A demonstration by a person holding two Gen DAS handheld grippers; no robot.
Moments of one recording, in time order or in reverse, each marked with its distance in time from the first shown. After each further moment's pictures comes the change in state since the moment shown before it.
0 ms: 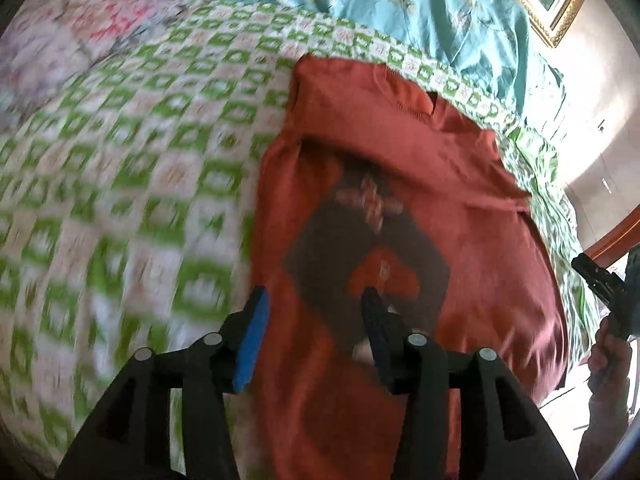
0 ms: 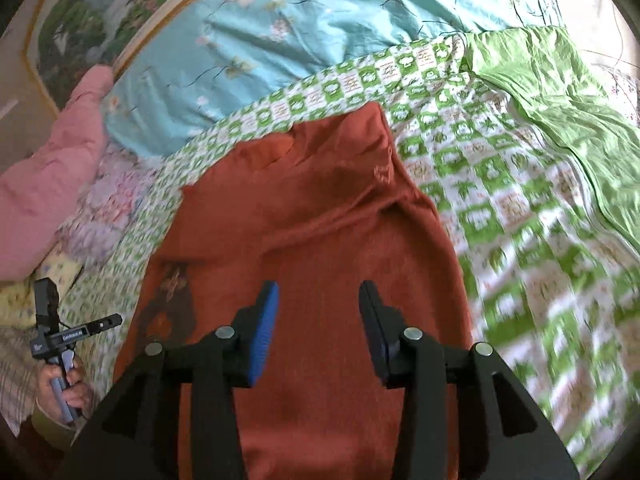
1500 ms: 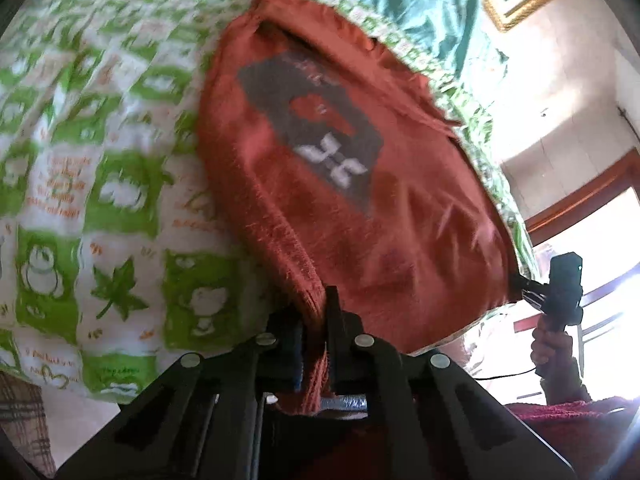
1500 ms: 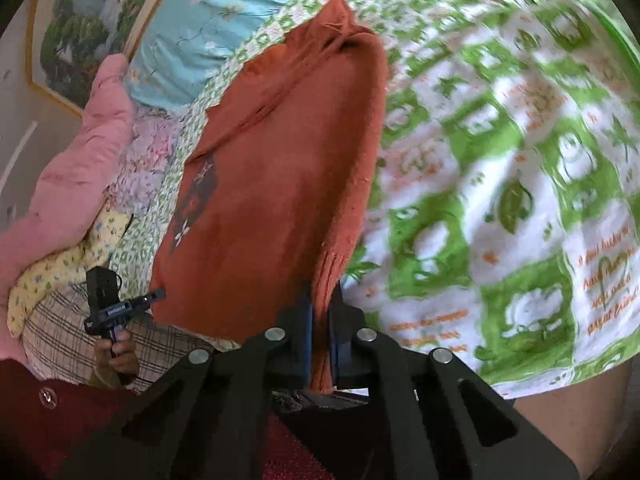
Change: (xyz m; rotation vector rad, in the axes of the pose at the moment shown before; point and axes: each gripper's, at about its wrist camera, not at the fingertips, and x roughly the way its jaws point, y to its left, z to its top) left arm -0.008 0.003 -0.108 -0.009 0.087 -0.299; right arm -0.045 -0.056 -0.134 0.158 0.204 0.210
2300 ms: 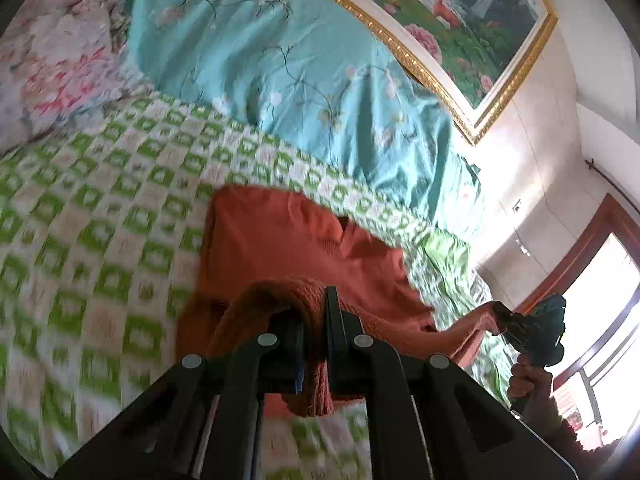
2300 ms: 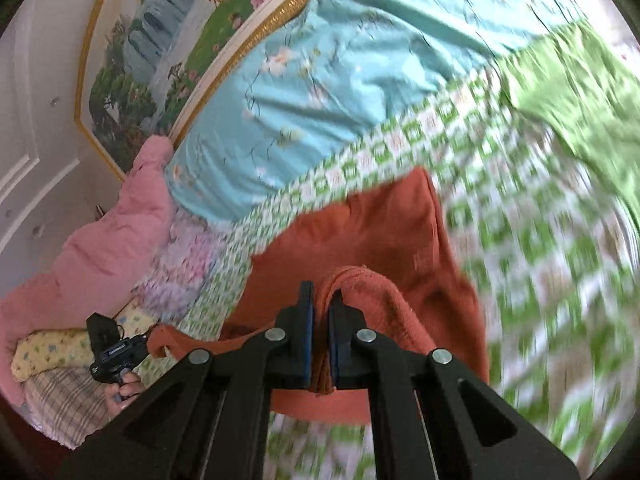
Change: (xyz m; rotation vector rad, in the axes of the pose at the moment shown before) left arm -0.032 -0.013 0.216 0.049 -0.430 -0.068; right arm 0.006 0.053 0.198 -0.121 -0.371 0.109
